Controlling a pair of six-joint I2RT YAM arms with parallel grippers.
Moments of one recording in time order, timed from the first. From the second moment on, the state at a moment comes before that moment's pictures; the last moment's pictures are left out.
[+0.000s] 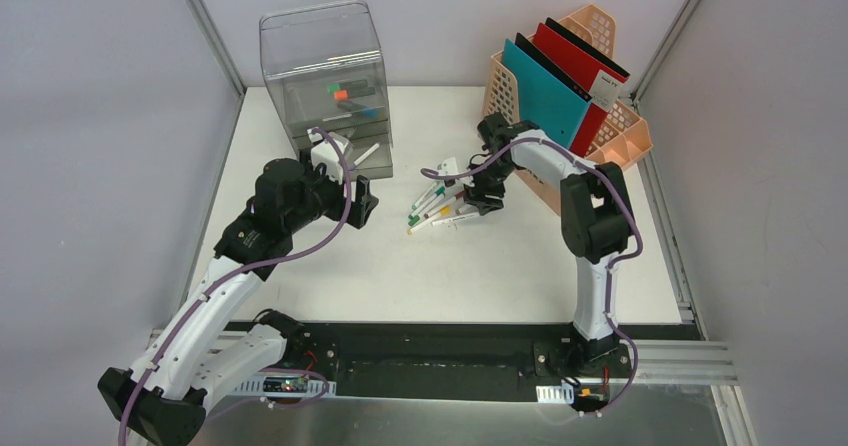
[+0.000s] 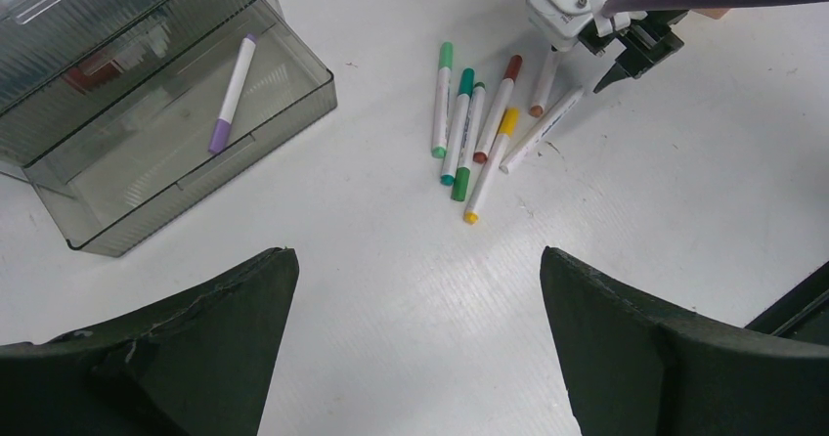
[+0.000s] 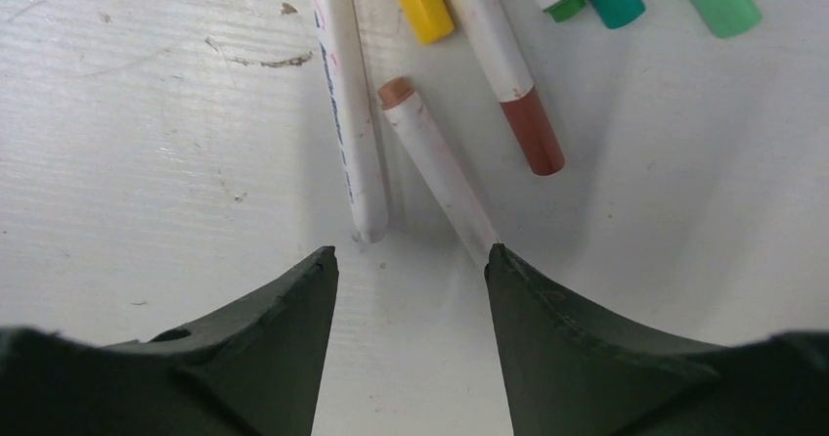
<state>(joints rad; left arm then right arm) -0.44 0.84 0.89 -0.44 0.13 -0.05 0.44 2.06 1.60 -0.98 -0.44 -1.29</state>
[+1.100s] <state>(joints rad) -0.44 0.84 0.89 -0.44 0.13 -0.05 0.43 2.11 1.61 -0.95 -0.41 -1.26</state>
